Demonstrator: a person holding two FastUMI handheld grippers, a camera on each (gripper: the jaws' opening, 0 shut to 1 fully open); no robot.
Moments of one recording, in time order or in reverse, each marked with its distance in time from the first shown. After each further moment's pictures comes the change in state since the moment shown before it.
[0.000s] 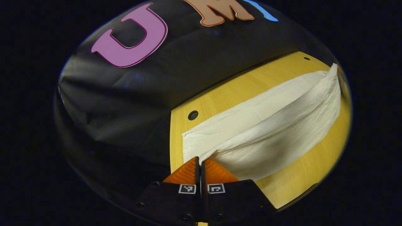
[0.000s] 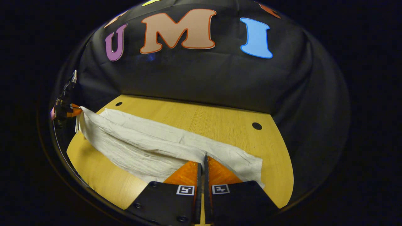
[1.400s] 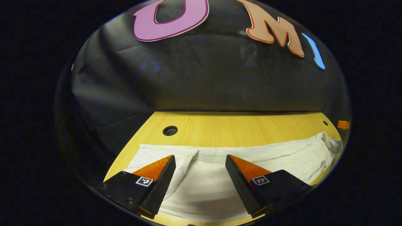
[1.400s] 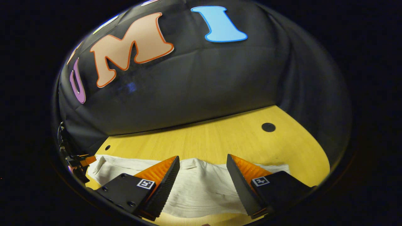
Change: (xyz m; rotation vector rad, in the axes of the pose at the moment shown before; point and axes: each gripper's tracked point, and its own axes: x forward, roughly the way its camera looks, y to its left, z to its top) left arm 0.113 -0.066 0.074 -0.497 -0.211 -0.061; right arm 0.106 -0.050 0.024 0.343 -0.104 -0.044
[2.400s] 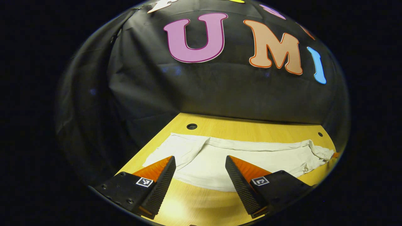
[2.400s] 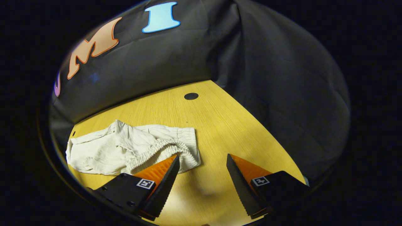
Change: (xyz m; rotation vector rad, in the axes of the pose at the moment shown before) left arm -0.167 0.002 -0.005 -0.096 -0.061 0.158; right arm -0.053 -0.187 -0.092 0.040 0.166 -0.282
